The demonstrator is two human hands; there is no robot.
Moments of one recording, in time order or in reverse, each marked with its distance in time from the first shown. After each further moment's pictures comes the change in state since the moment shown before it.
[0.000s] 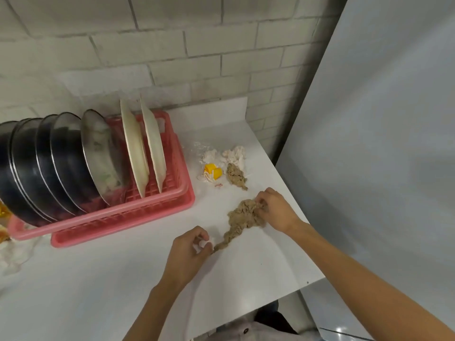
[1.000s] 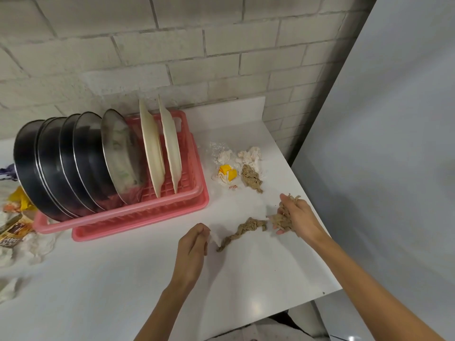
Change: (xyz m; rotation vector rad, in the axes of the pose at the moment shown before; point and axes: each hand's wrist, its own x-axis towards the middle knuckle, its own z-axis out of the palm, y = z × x) left_hand -0.001 0.027 -0.017 -0.435 0.109 -0.154; right_hand -0.023 -0.031 -0.028 0.869 -0.005 0.346
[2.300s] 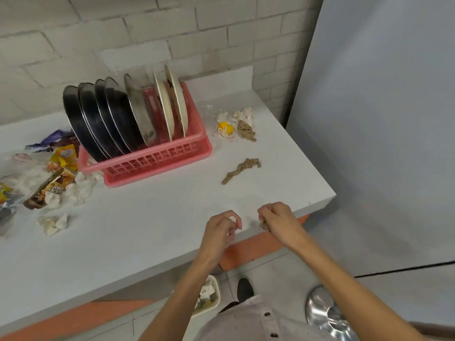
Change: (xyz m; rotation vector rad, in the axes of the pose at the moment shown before) left_hand -0.142 -0.009 0.005 -0.091 -0.259 -0.129; right_hand -0.192 0.060 0.070 -0.173 -0.041 -0.129
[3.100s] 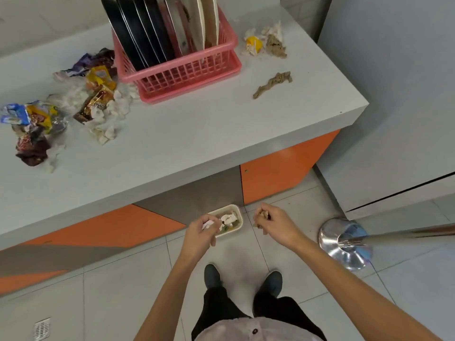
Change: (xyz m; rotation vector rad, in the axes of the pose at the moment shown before) left_hand -0.210 -0.162 -0.105 0.253 0.172 -0.263; right_hand -0.174 0.128 0.153 -0.101 -0.189 0.127
